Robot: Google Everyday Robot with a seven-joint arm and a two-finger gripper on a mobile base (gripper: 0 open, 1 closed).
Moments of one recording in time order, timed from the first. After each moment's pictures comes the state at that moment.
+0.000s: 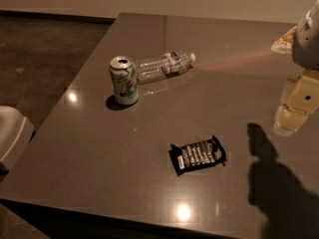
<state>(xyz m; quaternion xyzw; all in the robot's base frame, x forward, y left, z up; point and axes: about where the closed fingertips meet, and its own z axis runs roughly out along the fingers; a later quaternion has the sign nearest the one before) 0.438 -0.217 0.976 -0.60 0.78 -0.03 0.16</state>
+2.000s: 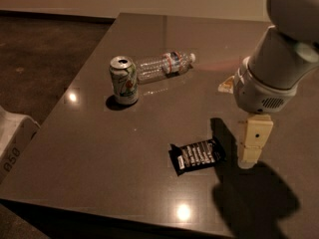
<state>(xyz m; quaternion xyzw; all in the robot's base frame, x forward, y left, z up) 0.436 -0.157 0.883 -0.71 0.70 0.00 0.10</state>
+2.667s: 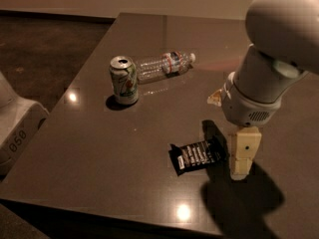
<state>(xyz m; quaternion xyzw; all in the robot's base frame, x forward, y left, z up) 0.425 -0.141 0.858 -0.73 0.68 0.01 0.09</state>
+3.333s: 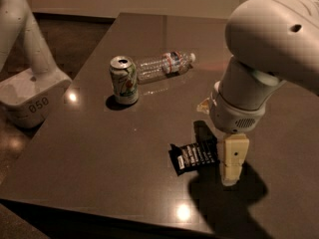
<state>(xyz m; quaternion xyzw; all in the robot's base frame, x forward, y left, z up) 0.420 -0.123 0.839 -0.75 0.66 0.02 0.07</state>
